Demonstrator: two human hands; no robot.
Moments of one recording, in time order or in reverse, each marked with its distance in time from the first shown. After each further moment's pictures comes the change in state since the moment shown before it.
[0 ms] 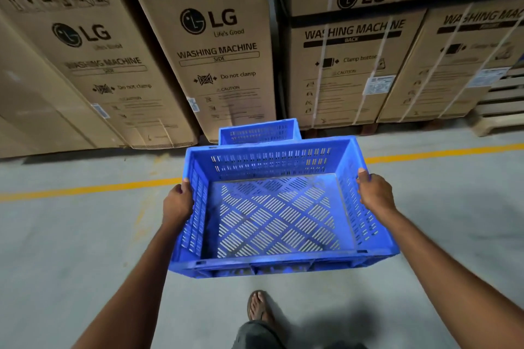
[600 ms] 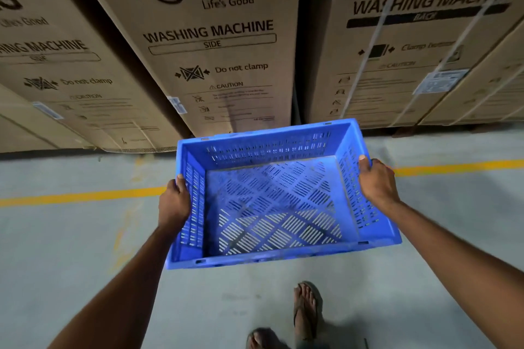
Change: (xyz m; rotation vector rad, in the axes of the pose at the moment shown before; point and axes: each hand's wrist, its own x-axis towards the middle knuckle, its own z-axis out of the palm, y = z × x) left_hand 0.323 0.014 0.132 0.151 0.044 0.039; right_hand 0.269 -0.146 0.185 -0.218 0.030 -0.152
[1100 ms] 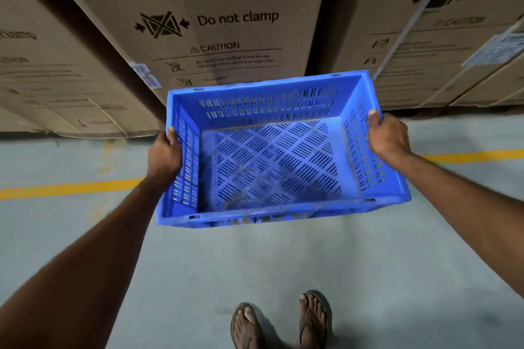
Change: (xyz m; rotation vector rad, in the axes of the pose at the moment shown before) left_hand 0.207 -0.027 0.122 0.017 -0.042 0.038; right_hand 0.182 -0.010 0.137 -0.086 0.084 0.015
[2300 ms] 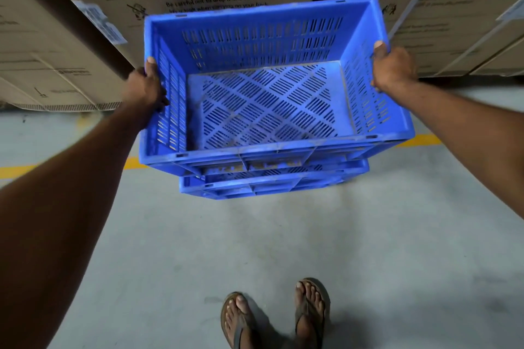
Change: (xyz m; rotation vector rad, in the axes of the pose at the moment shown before) left_hand 0.090 0.006 0.052 -0.192 -0.047 -0.044; right_hand 0.099 -0.011 0.053 0.011 0.044 0.032
